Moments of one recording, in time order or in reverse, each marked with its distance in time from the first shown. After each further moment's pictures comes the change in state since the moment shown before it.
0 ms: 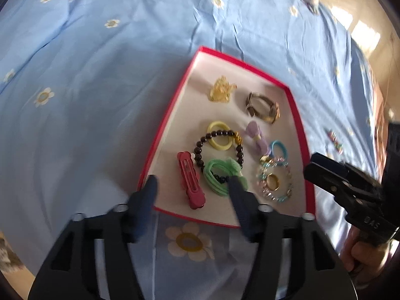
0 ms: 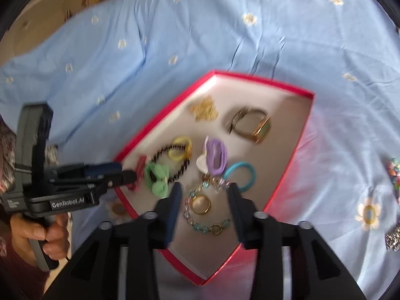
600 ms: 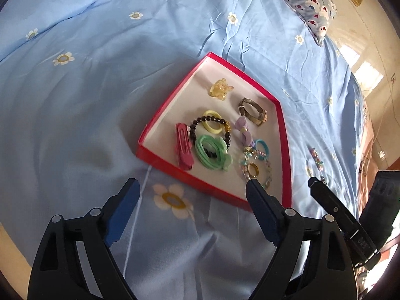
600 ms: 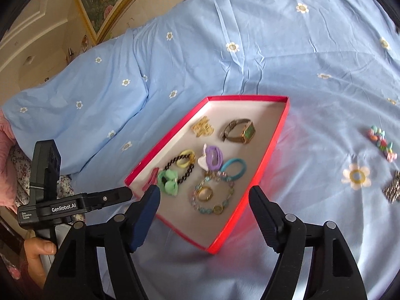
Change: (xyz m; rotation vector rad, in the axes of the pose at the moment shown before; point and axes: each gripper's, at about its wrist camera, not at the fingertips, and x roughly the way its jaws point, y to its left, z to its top) left arm -0.028 0.003 -0.043 -0.172 -0.059 -0.069; right arm -0.043 -0.011 -0.042 0.109 -0.181 0.053
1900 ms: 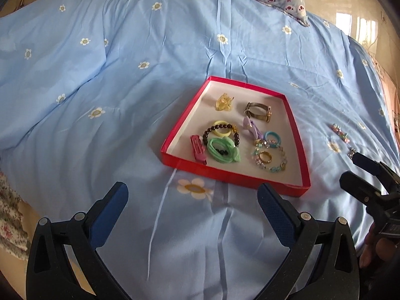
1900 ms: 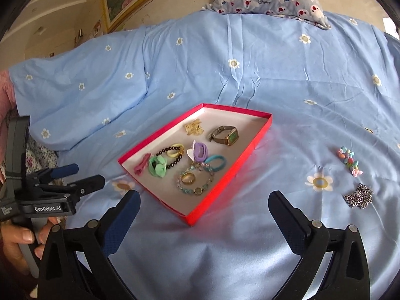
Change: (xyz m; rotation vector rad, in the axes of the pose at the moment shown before) left arm -0.040 -0.042 -0.042 0.272 -0.205 0.285; right arm -0.041 0.007 -0.023 -0.191 -0.057 -0.107
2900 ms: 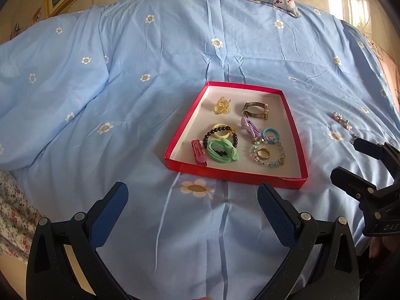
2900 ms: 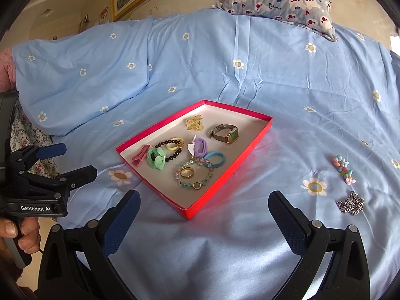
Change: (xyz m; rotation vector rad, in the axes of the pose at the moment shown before) left arm -0.021 -0.019 0.001 0.097 -0.028 0.074; right arm -0.005 0.011 -0.001 -0.081 0.013 -0.038
